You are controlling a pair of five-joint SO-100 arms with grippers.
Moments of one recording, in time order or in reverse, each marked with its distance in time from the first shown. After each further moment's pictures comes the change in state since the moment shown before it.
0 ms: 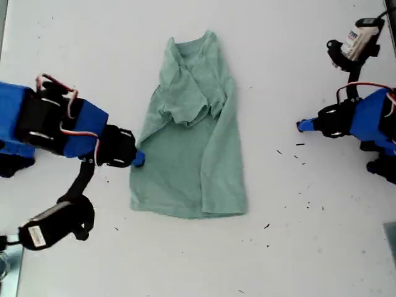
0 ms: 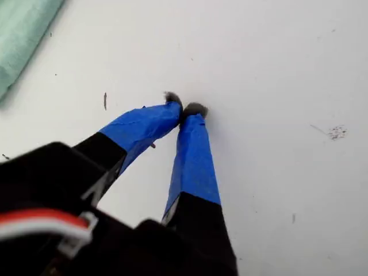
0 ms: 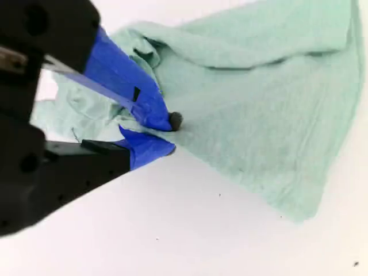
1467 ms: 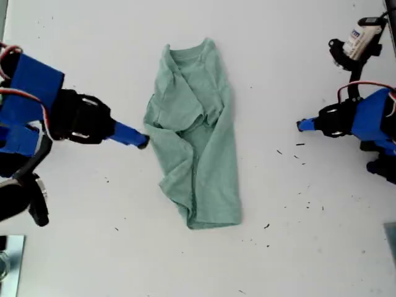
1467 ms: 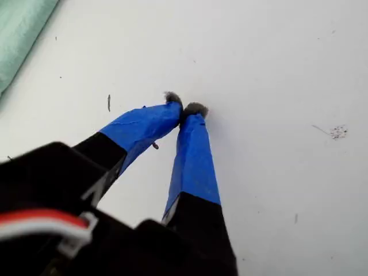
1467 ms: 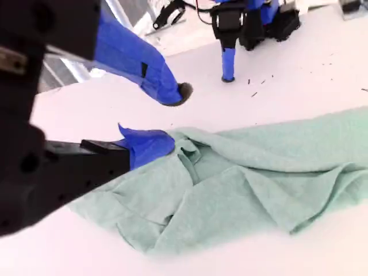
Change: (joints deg) arm 0 -2.5 20.5 7.8 -6.2 10.4; arm 1 0.0 1.8 0.0 1.1 0.6
